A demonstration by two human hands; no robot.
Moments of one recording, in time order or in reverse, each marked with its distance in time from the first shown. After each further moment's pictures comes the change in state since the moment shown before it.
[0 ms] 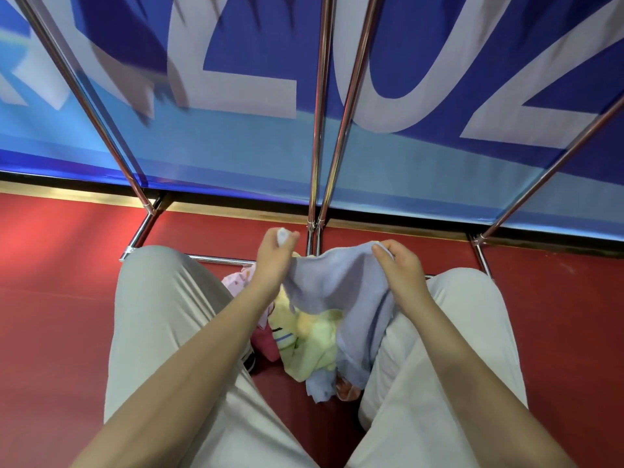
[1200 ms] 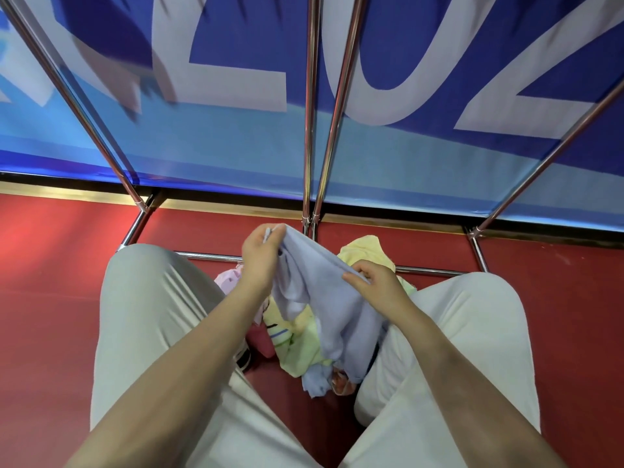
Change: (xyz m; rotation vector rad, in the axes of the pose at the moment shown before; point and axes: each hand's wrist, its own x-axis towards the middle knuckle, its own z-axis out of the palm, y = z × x) left_hand -0.008 0.006 0.001 -0.107 0.073 0.021; right_hand -0.009 0.030 0.009 -0.215 -0.302 -0.022
